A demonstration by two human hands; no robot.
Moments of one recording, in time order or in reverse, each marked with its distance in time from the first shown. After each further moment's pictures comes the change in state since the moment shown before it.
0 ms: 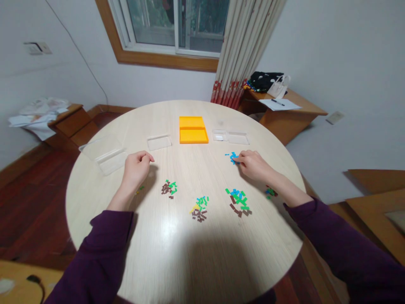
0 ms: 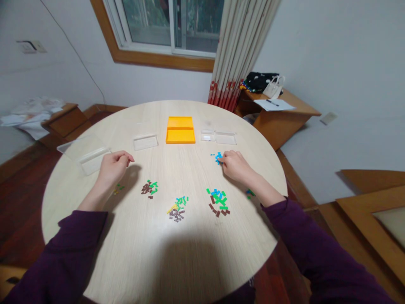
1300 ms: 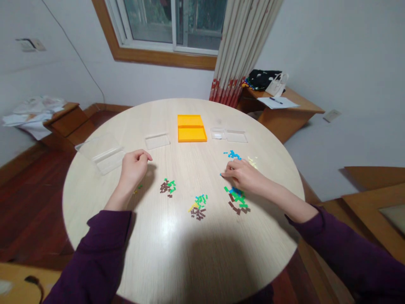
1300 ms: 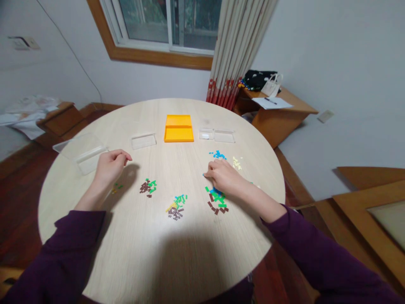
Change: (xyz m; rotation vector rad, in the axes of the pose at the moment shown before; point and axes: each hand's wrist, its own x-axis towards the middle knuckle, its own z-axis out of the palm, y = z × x) left_hand 0.004 -0.005 0.000 -0.029 0.027 0.054; right_hand -0.022 -0.033 0.001 0.167 0.062 -0.331
